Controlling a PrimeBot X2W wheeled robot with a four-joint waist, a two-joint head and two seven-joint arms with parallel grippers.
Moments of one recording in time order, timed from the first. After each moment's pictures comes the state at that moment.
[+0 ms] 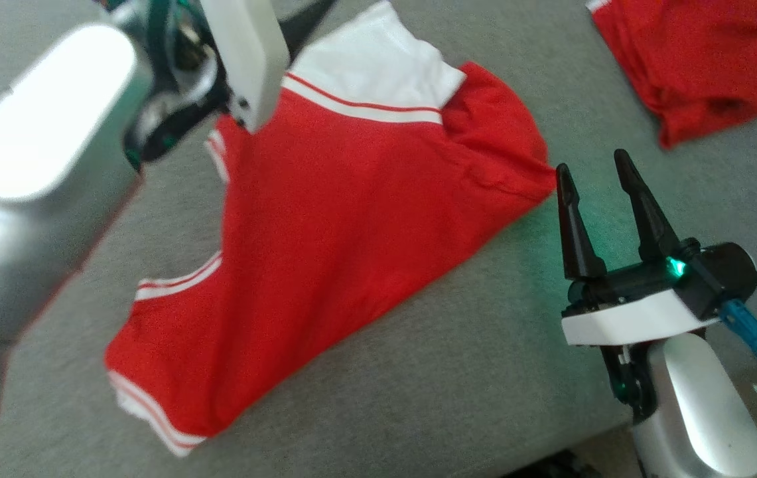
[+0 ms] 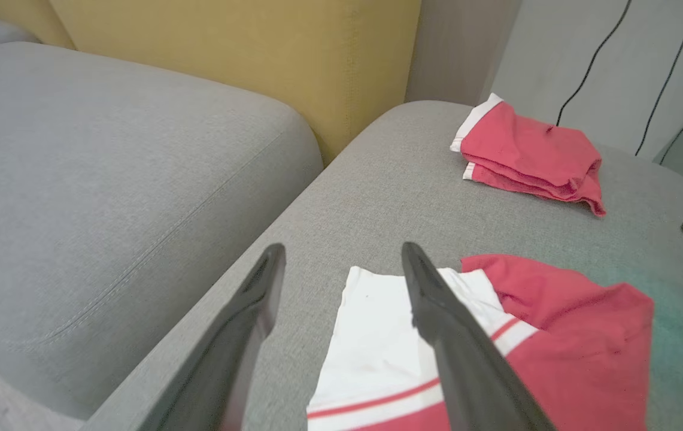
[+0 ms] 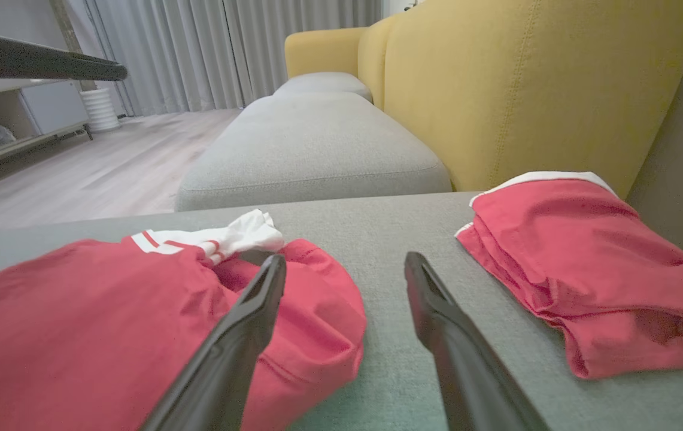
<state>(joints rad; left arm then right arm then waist) -1.17 0.42 -0.90 0.28 -0.76 -0.13 0.48 -0.22 -0.06 0.16 0.15 0.14 0.12 -0.26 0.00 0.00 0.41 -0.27</state>
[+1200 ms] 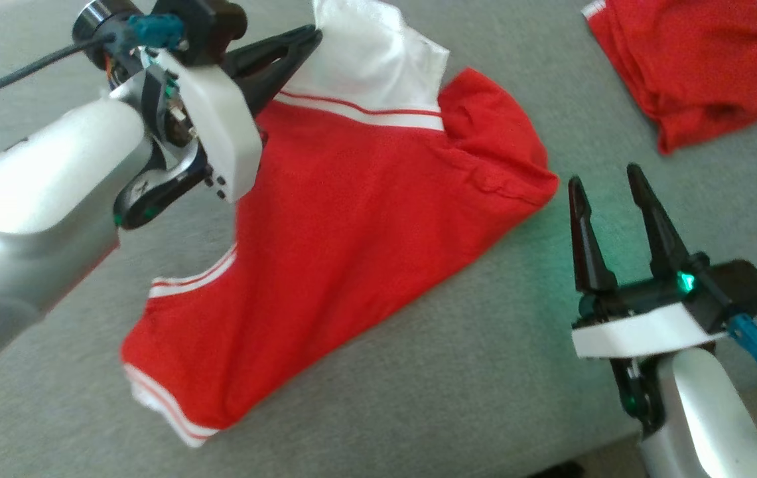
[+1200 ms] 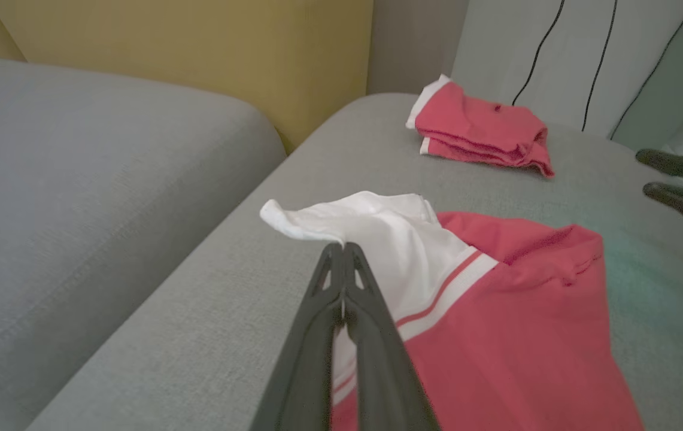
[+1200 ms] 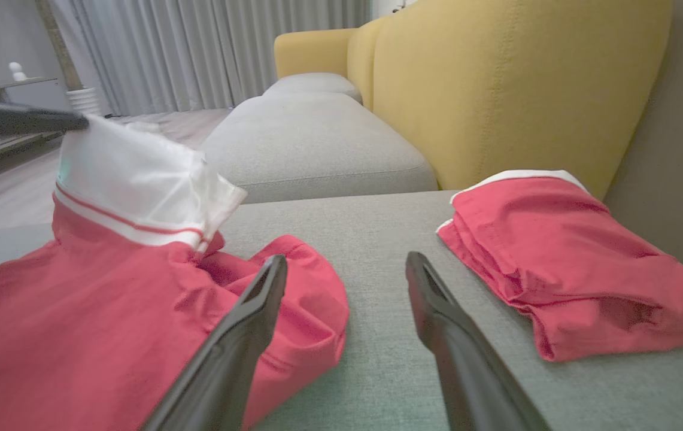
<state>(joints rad) -1.26 0.57 -1.32 0.30 -0.99 -0.13 0.15 -0.18 -0.06 0.13 0.13 0.13 0.12 -0.26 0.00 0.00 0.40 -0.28</state>
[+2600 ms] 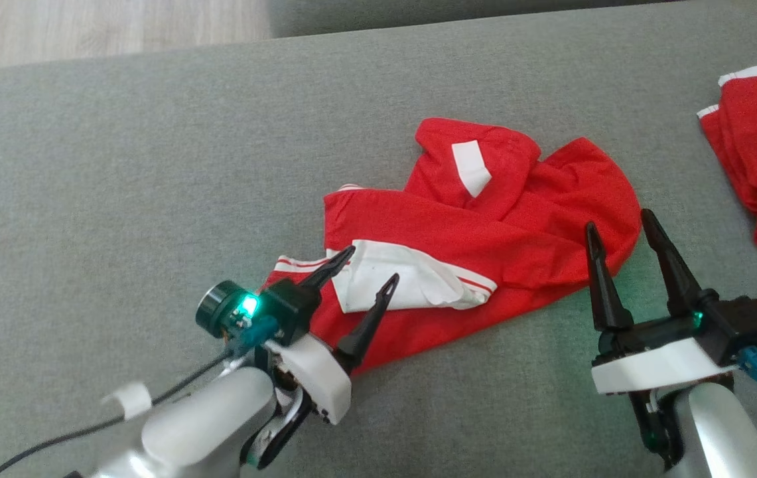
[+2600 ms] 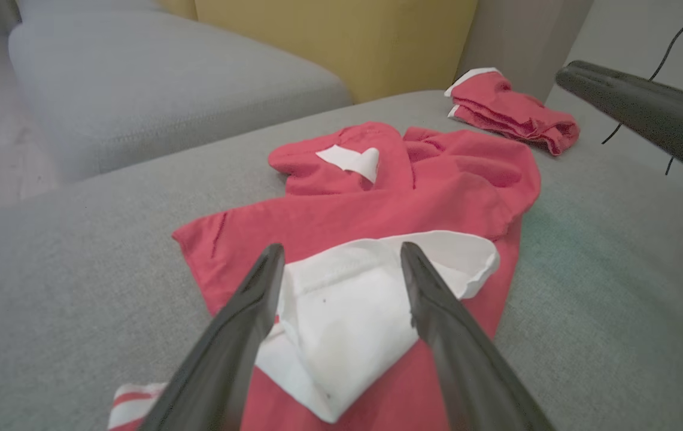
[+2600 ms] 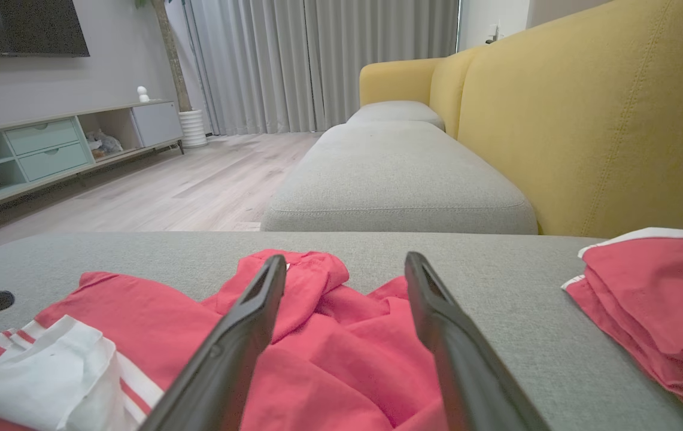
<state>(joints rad) -0.61 0.40 -1.19 0.24 -0.76 0.18 -0.15 -0.09 -0.11 0.11 0.14 0.12 0.12 -0.26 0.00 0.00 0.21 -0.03</state>
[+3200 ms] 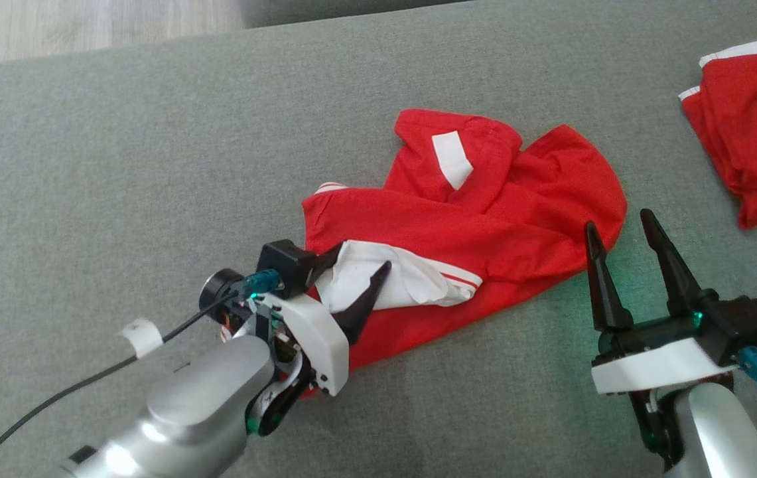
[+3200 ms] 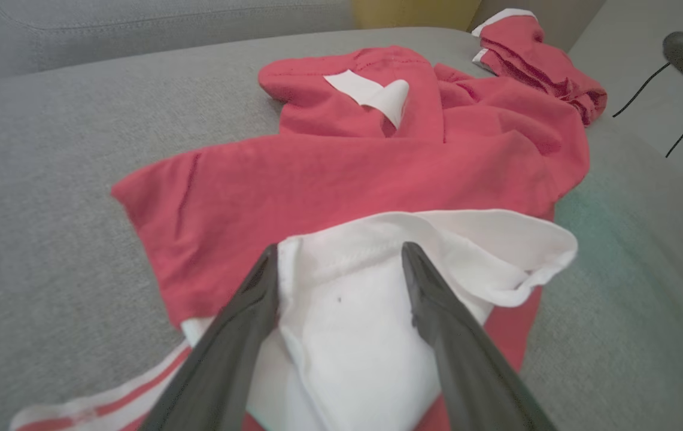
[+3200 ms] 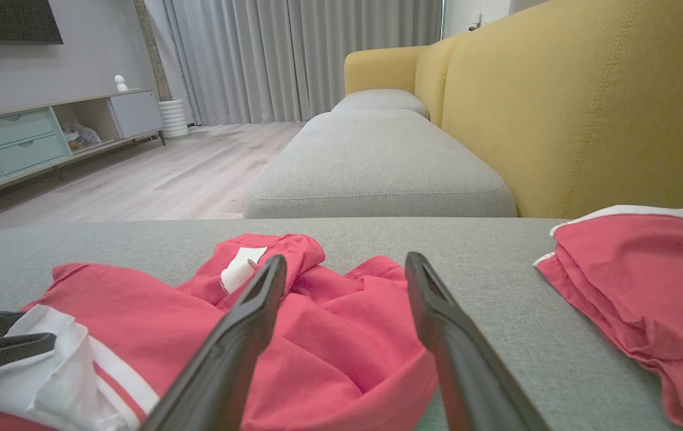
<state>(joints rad) -0.68 0.32 -1.17 0.42 -0.91 0.06 -0.01 -0.09 -0.11 0.11 0.14 0.12 0.12 -0.26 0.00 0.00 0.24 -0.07</state>
